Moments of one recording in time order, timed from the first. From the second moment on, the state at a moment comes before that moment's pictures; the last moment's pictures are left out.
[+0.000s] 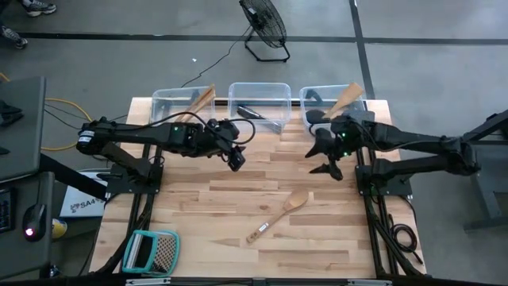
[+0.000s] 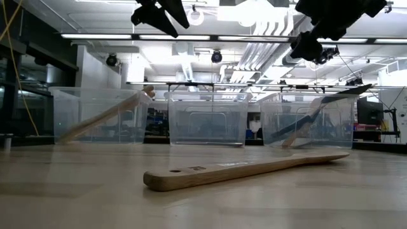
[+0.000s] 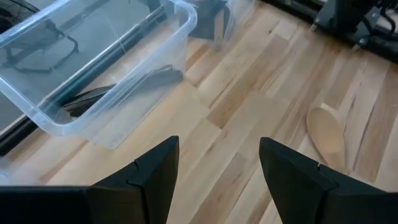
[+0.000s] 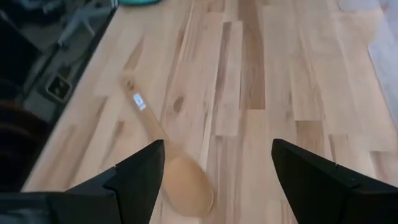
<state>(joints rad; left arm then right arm) -0.04 1.40 1.40 -0.75 -0.46 -0.52 -0.26 0.92 0.78 -0.57 -0.44 -0.10</state>
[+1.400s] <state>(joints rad) -0.31 1.35 1.40 -1.10 -0.51 -0.70 0.28 1.80 1.22 -0.67 -0.07 -0.16</state>
